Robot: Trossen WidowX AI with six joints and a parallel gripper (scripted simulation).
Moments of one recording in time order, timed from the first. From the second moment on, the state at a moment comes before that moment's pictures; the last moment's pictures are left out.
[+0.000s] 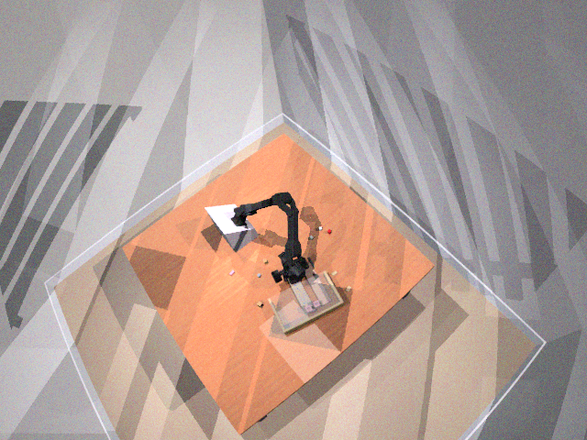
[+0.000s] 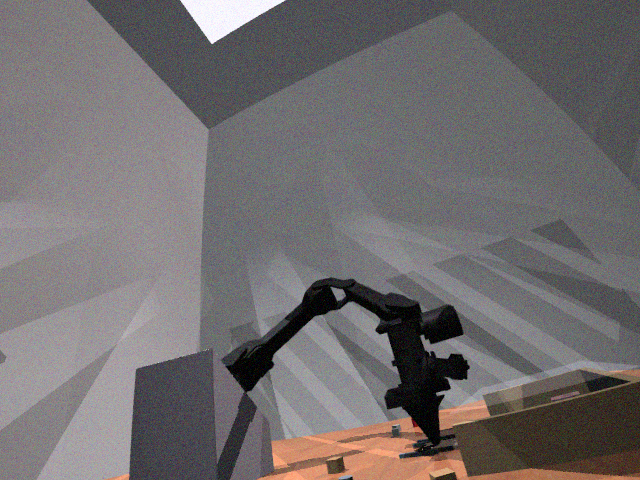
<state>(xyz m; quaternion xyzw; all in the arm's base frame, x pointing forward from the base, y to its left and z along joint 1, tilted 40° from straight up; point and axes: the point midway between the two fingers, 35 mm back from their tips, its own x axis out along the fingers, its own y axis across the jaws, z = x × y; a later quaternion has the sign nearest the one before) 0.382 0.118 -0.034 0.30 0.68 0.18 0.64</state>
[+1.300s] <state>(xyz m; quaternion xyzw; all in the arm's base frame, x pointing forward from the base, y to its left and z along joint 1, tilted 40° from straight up) 0.340 0.123 -0.030 0.31 0.68 0.18 0.64</state>
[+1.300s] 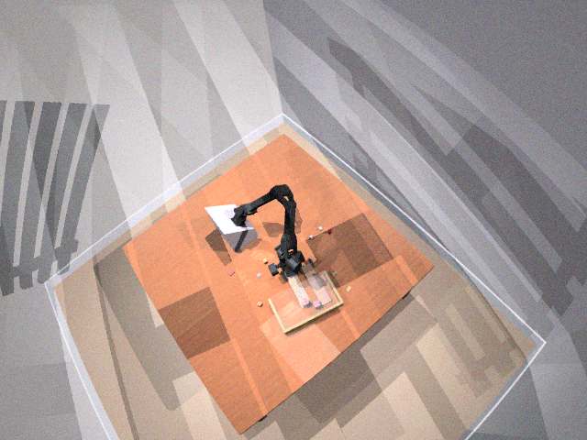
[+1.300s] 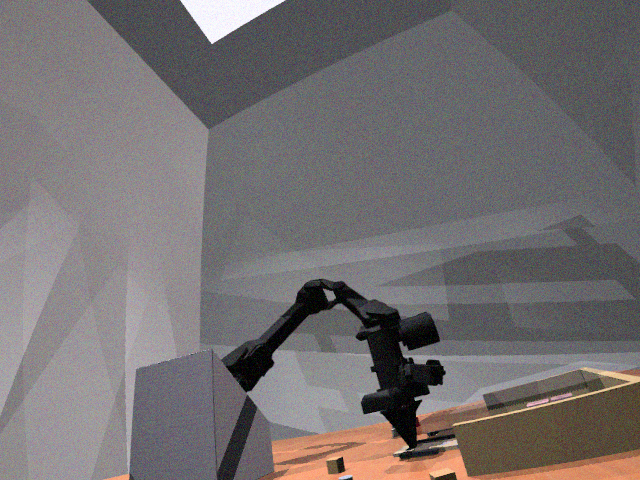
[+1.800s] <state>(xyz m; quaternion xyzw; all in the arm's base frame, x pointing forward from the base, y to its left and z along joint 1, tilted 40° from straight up) 0.318 0.126 -0.028 0.31 0.68 0.18 0.64</state>
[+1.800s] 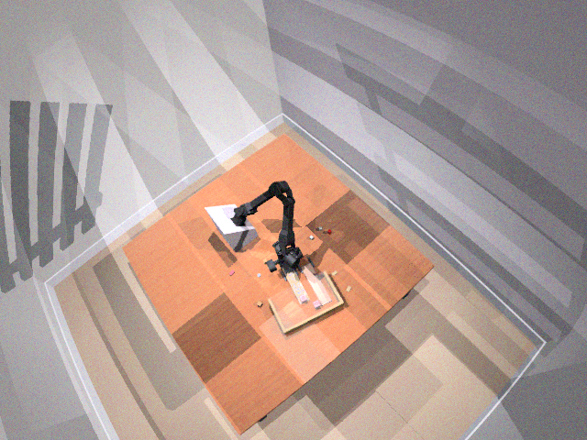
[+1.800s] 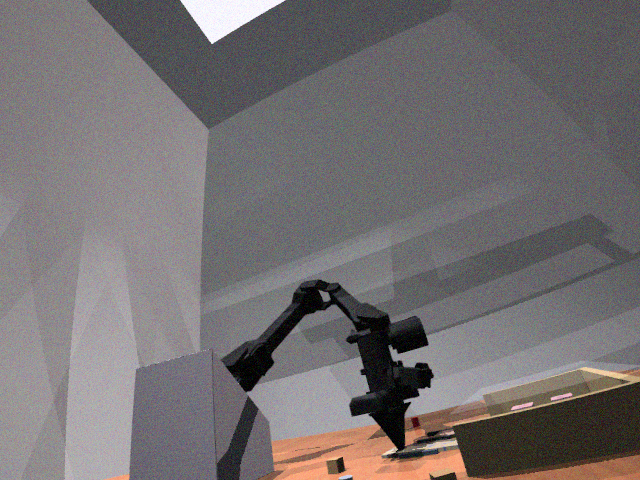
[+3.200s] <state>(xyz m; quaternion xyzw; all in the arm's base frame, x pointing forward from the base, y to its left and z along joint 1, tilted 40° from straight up) 0.257 0.135 -0.021 0.31 0.68 0.18 0.64</state>
